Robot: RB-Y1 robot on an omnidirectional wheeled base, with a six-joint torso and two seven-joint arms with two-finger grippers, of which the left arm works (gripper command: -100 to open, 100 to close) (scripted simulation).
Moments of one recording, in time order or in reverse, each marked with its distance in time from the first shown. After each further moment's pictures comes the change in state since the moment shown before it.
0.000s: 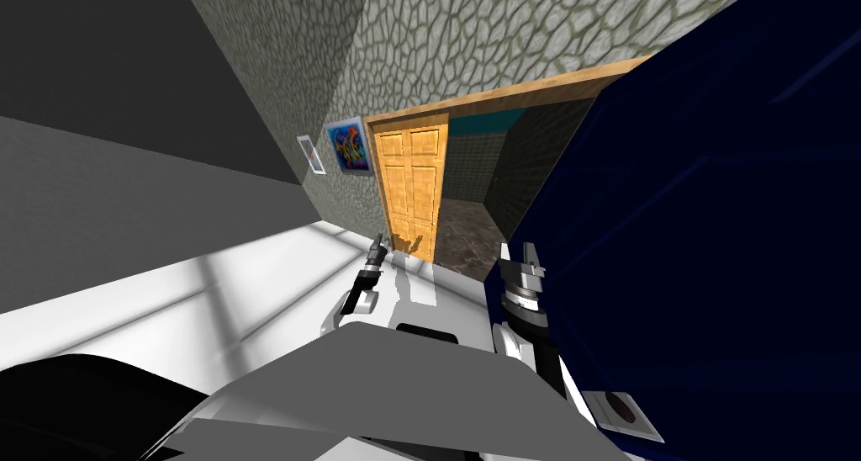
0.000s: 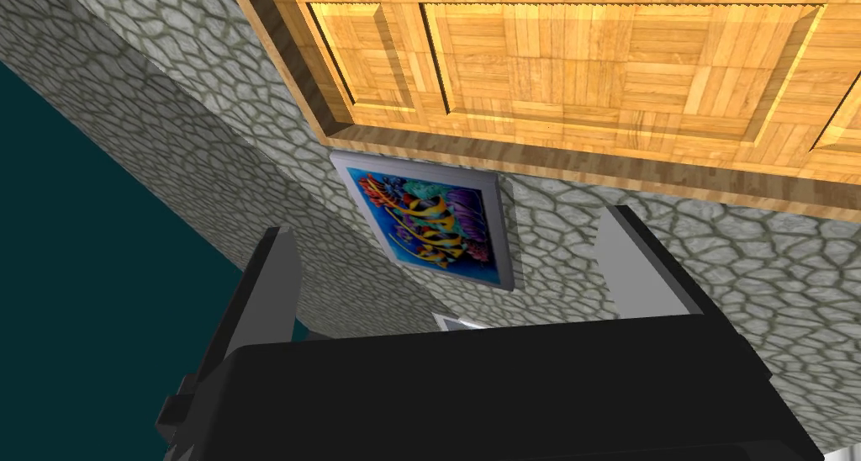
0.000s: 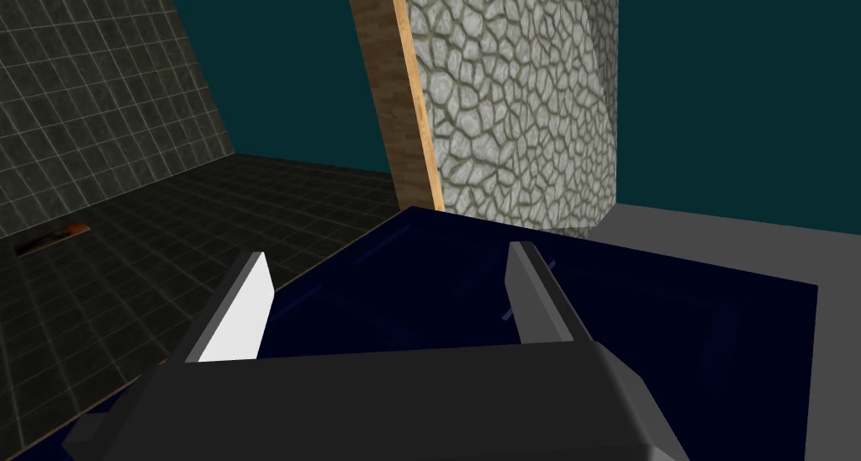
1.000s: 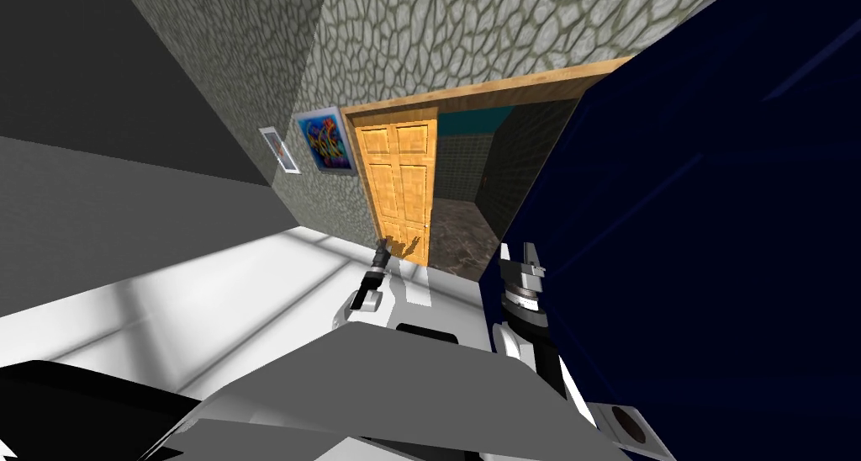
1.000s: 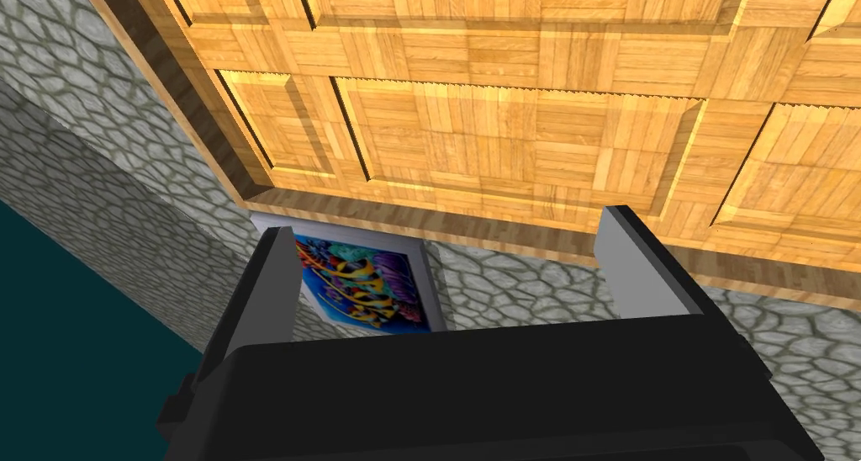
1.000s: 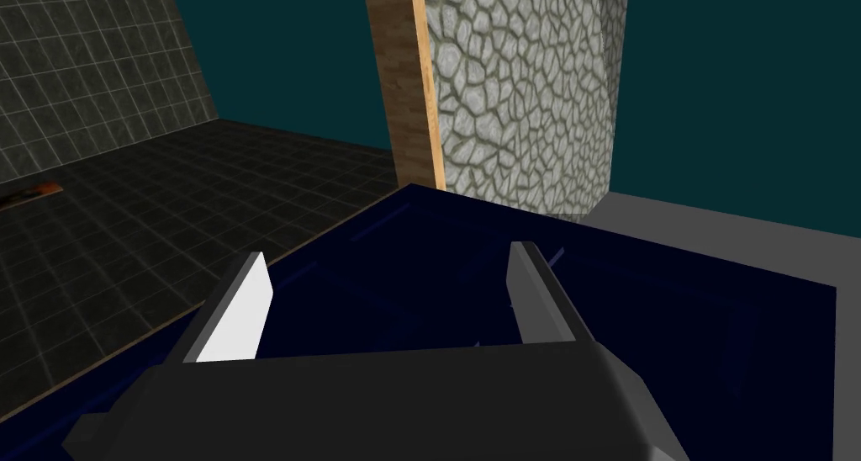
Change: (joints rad) arm -0.103 0.016 0.002 0.259 0.032 -0.065 -0.009
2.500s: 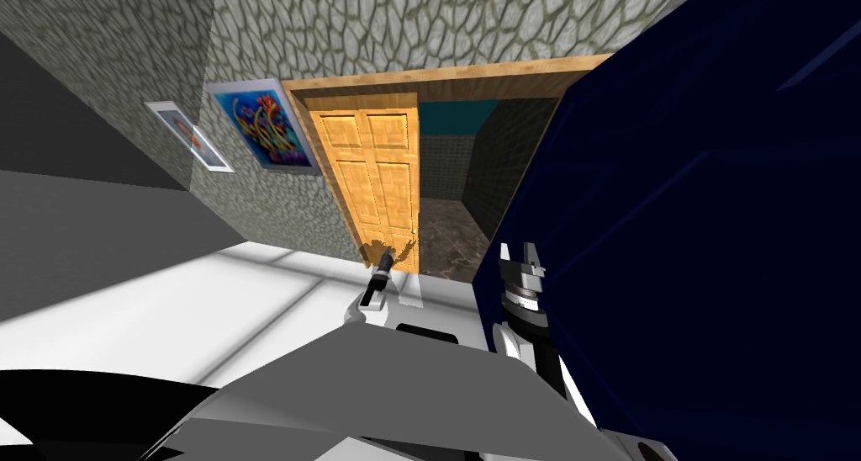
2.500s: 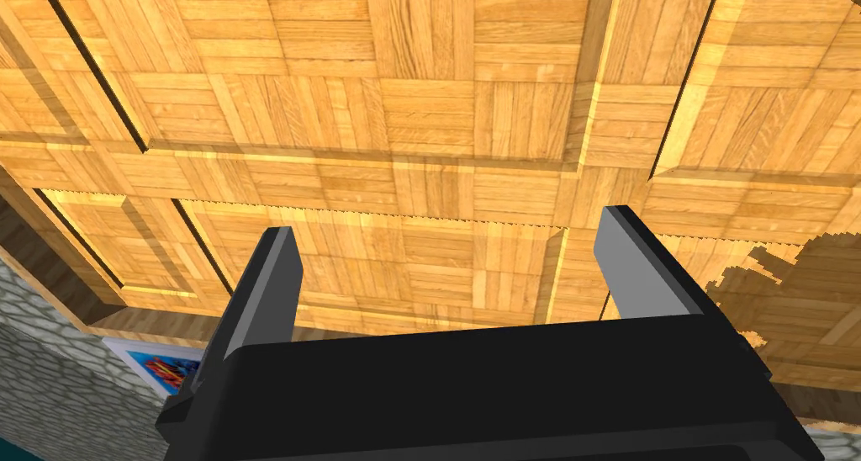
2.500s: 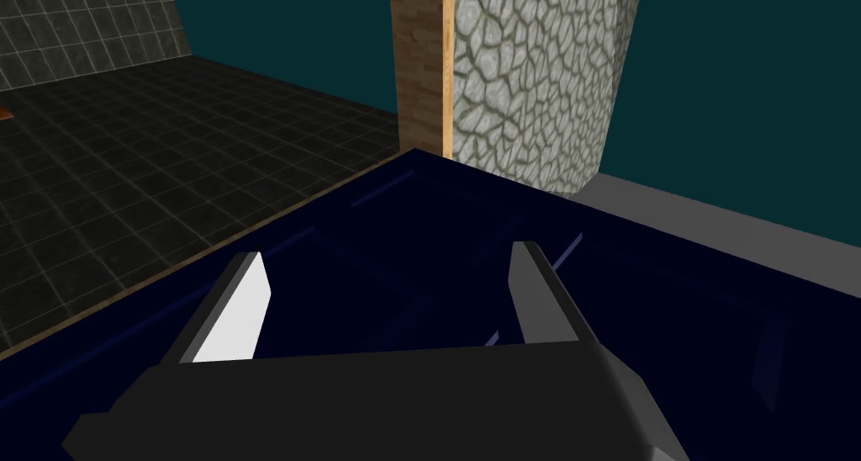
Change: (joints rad) arm -0.188 0.024 0.006 0.457 0.057 -0.111 -0.012
